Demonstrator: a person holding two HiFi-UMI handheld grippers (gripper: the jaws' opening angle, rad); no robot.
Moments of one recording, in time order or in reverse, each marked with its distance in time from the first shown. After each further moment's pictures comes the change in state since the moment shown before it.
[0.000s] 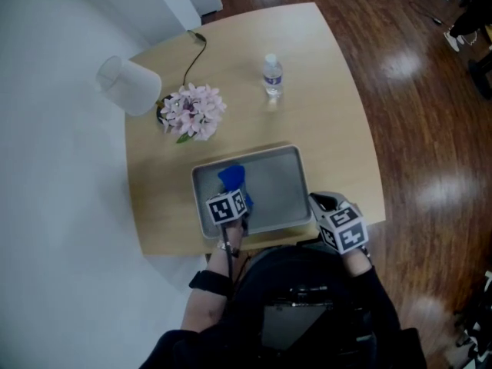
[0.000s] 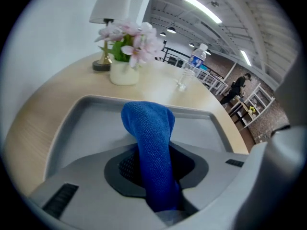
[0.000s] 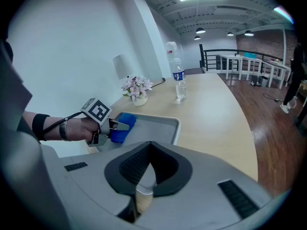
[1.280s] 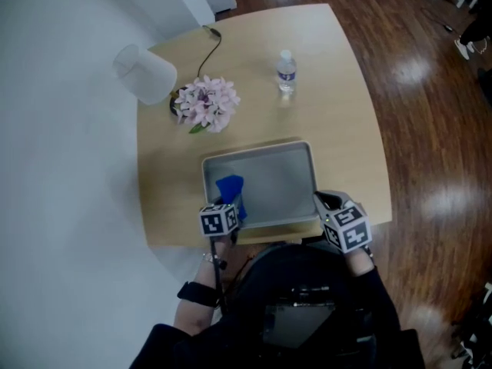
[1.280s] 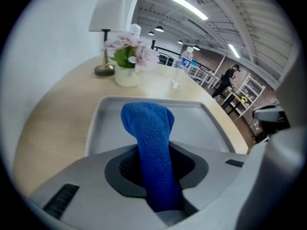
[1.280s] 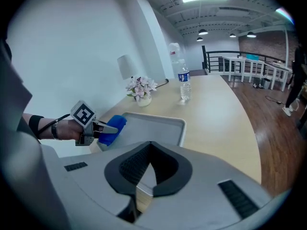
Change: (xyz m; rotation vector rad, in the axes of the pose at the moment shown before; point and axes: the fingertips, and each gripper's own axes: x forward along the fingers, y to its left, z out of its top) left arm -0.057 0.031 -0.031 0.123 0.015 -0.043; right arm -0.001 0.017 -0.002 -0.026 -0.011 0.017
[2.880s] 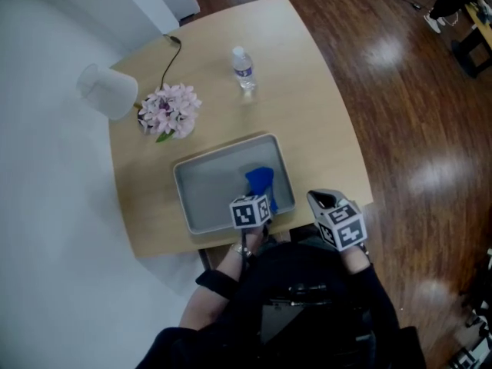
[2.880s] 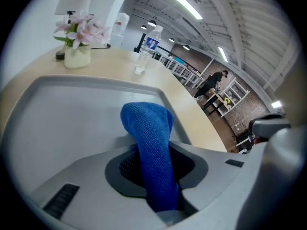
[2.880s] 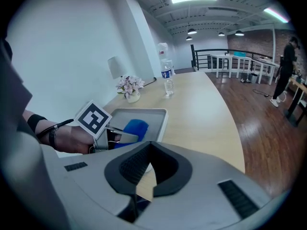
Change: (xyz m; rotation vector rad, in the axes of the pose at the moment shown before) left arm 0.068 -0.178 -0.015 -0.004 0.041 -0.206; right arm -0.042 -0.035 -0.046 0.081 0.009 -0.086
